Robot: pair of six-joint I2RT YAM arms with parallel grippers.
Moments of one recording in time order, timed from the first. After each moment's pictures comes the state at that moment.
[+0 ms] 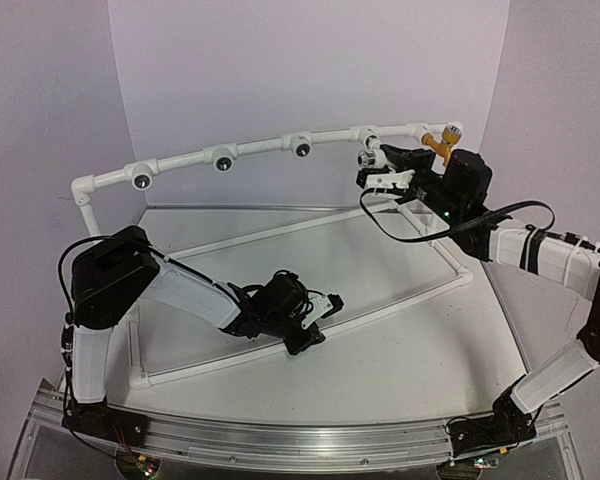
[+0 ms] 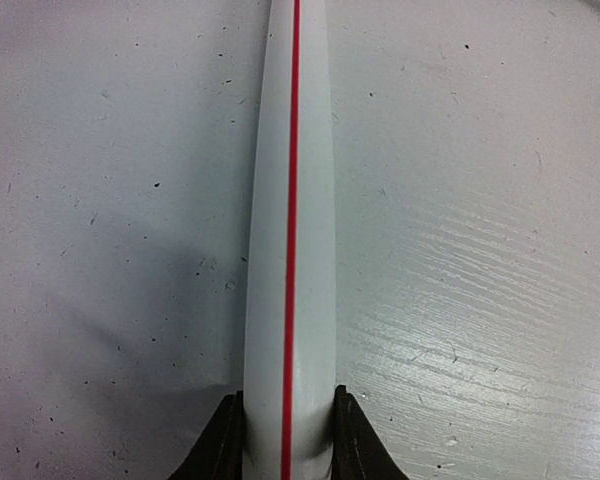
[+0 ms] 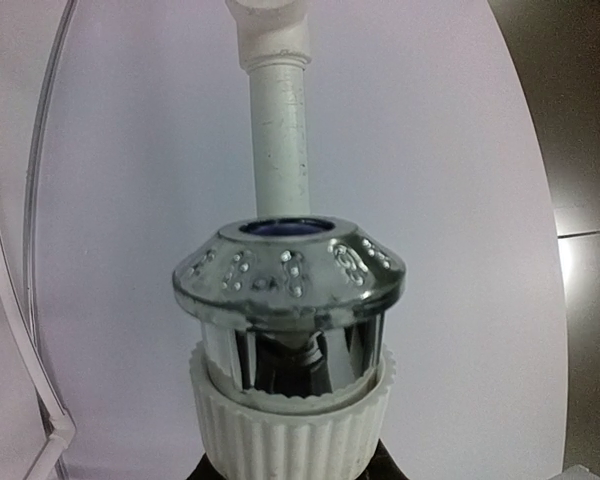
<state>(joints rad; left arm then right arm) -1.05 2.08 1.15 0.12 0.09 0.11 0.51 1.47 1.13 0.47 -0.04 -1.53</state>
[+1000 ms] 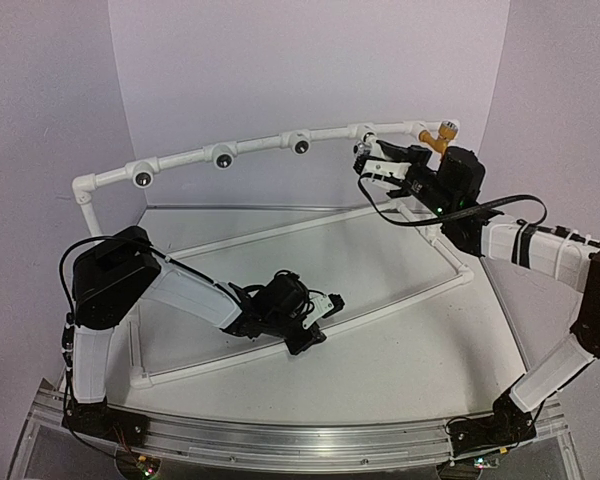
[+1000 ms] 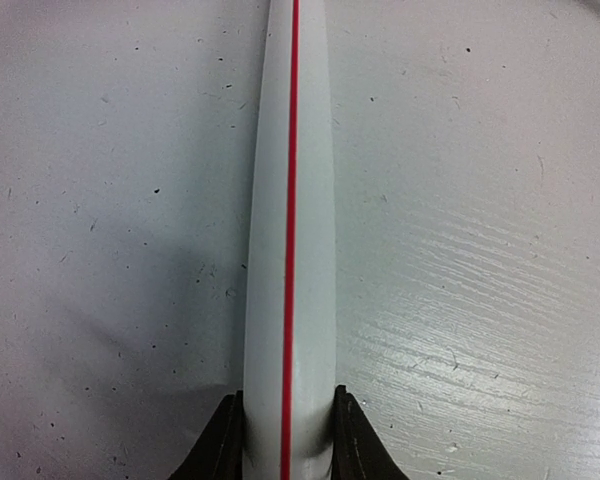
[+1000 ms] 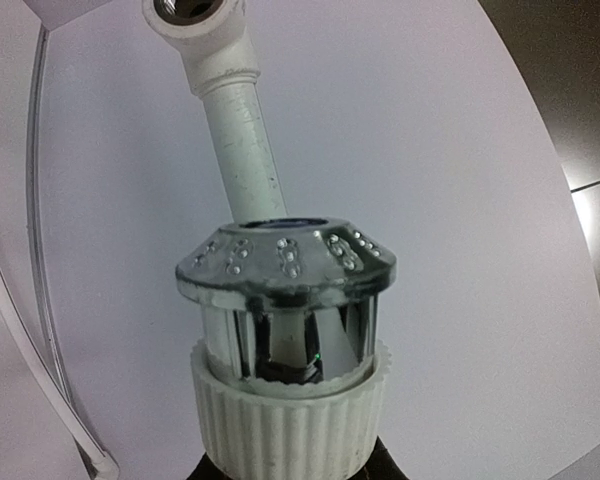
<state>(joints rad) -1.06 2.09 1.16 0.12 0.08 0.11 0.51 1.53 1.17 0.50 -0.05 -1.34</state>
